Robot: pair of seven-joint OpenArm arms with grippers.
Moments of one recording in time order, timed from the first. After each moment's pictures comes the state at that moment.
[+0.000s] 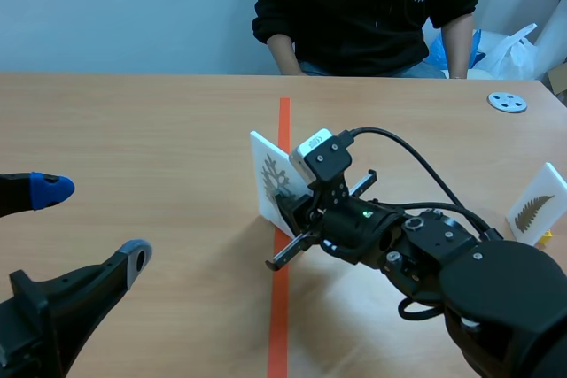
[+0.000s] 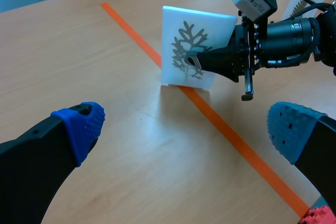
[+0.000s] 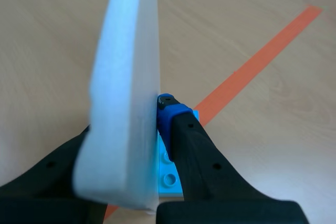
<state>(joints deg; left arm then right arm) 48.1 -32.5 -8.6 119.0 -21.4 -26.4 -4.9 8.1 10.3 -27.8 58.1 -1.7 20.4 18.8</state>
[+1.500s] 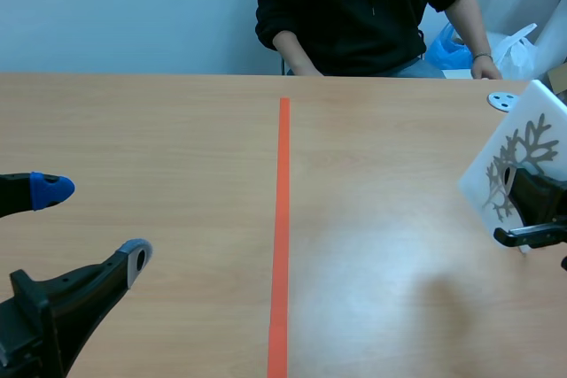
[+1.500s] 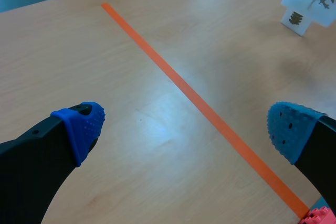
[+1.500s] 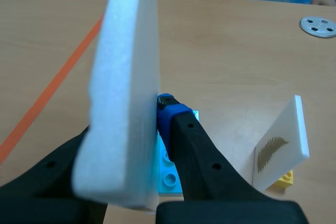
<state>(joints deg) 48.1 -32.3 -8.6 119.0 -21.4 -26.4 -4.9 -26.9 19.1 16.4 94.1 18.9 26.4 6.9</state>
